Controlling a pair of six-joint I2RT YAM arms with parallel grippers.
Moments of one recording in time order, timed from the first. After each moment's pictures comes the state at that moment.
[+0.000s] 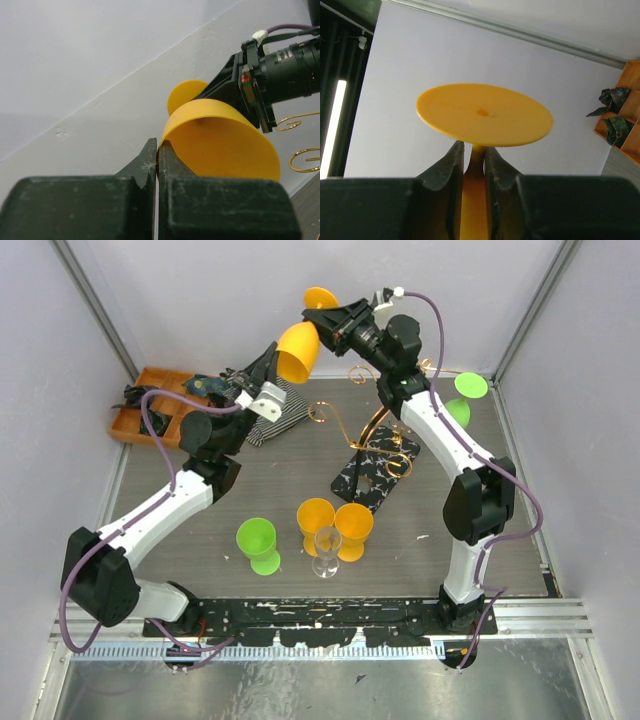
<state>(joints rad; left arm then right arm) -0.58 1.37 1.08 0.92 0.10 0.67 0.41 1.90 1.82 0.37 -0.45 1.48</state>
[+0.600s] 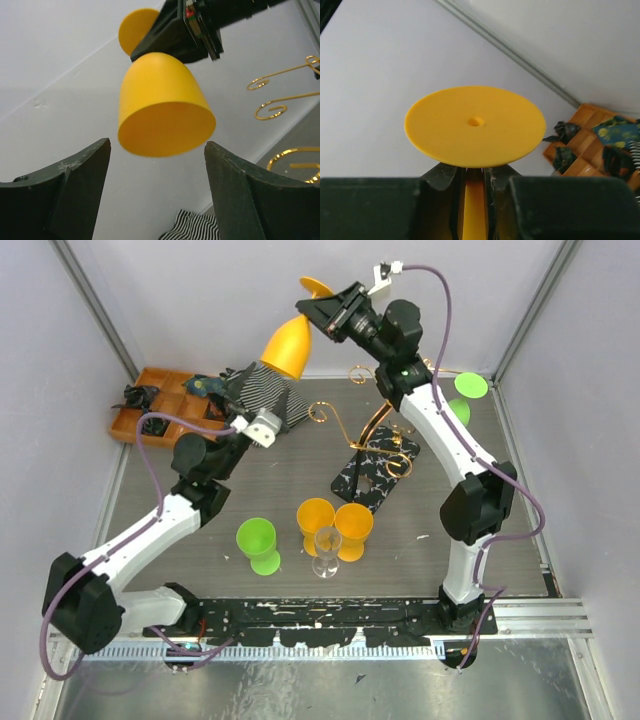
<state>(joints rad) -0.59 1.25 0.91 0.84 0.09 0.68 0.42 1.91 1.97 0.26 -0.43 1.17</state>
